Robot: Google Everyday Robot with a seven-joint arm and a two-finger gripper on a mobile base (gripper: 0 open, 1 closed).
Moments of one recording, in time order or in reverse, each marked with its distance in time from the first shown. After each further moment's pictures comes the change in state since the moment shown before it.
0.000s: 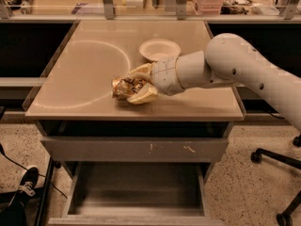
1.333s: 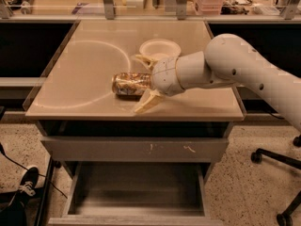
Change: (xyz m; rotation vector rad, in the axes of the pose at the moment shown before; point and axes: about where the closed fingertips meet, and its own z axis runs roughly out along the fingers) arm 0.000 0.000 0.000 0.000 0.000 0.000
